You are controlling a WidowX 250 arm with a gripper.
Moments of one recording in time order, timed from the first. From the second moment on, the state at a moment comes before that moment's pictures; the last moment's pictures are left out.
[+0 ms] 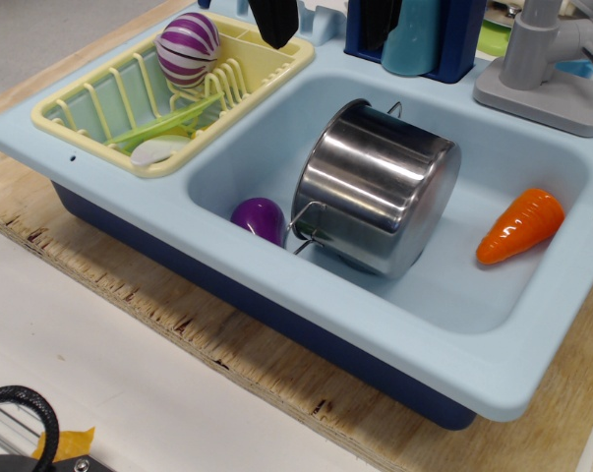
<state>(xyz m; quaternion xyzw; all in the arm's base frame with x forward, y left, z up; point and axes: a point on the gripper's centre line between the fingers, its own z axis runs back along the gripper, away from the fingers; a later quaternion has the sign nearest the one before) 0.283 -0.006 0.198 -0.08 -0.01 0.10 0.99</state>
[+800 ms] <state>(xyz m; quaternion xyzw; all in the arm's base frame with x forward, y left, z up) 0.283 0.007 0.166 -0.16 0.00 0.09 0.98</state>
